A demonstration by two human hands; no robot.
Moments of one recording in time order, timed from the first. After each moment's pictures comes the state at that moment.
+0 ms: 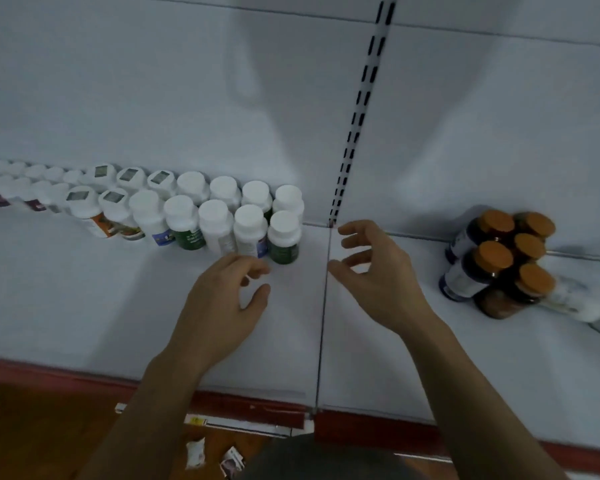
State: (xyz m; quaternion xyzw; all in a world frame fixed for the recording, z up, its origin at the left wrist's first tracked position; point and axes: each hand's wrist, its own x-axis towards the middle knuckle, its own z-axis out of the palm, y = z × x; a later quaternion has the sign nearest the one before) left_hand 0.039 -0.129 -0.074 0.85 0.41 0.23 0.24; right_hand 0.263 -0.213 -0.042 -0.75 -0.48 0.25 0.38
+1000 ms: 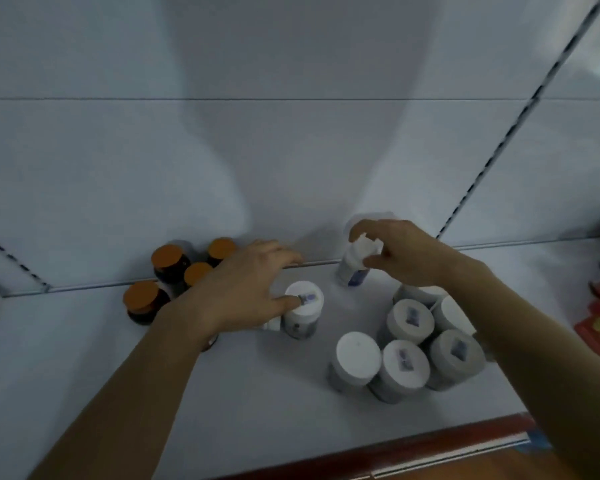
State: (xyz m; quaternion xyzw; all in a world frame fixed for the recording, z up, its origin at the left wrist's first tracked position) left_hand 0.454 -0.281 0.001 0.97 0.11 0.03 0.21; right_hand 0.693 -0.441 0.010 -0.80 -0.58 0.12 0.11
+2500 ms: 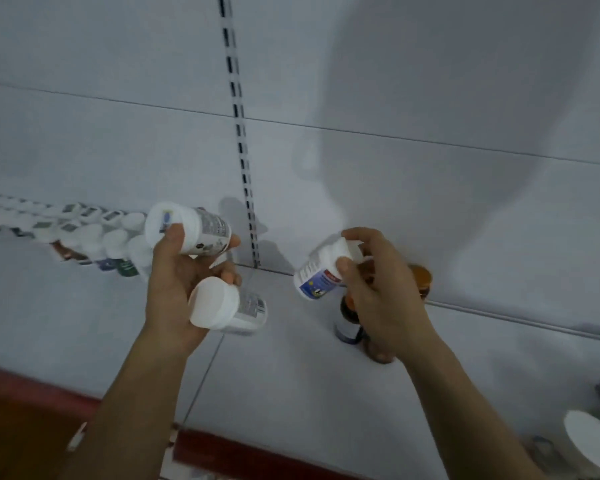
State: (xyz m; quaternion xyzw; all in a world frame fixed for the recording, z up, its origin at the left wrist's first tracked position) left_hand 0.186 -0.207 0.022 0.36 0.27 0.51 0.73; right_hand 0.413 -0.295 0.014 -0.67 -0.55 0.15 0.47
